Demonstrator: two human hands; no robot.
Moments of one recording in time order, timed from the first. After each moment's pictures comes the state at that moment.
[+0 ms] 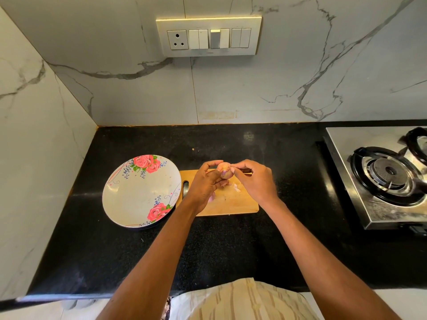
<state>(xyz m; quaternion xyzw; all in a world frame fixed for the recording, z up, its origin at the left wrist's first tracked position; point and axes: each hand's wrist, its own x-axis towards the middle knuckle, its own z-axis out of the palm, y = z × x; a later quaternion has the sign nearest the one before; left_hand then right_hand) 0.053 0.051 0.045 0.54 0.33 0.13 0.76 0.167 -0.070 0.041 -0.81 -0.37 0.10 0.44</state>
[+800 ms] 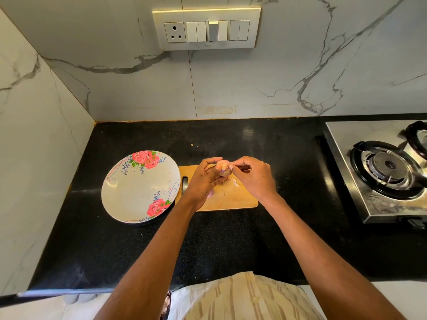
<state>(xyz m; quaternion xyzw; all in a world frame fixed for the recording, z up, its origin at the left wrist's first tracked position) 0.047 0.050 0.042 0.54 0.32 0.13 0.77 0.165 -0.072 0.040 -0.81 -0.37 0.12 0.44</state>
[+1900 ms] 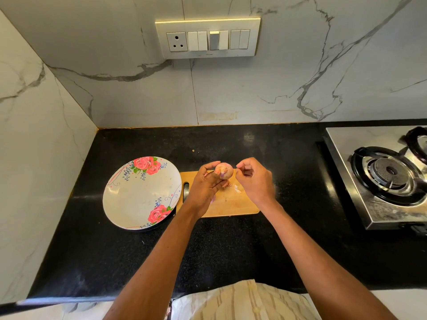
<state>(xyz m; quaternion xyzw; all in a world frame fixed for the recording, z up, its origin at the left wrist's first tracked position) 0.044 0.046 0.043 0.48 0.31 0.16 0.80 0.164 -0.068 0.032 -0.81 -0.32 0.10 0.49</state>
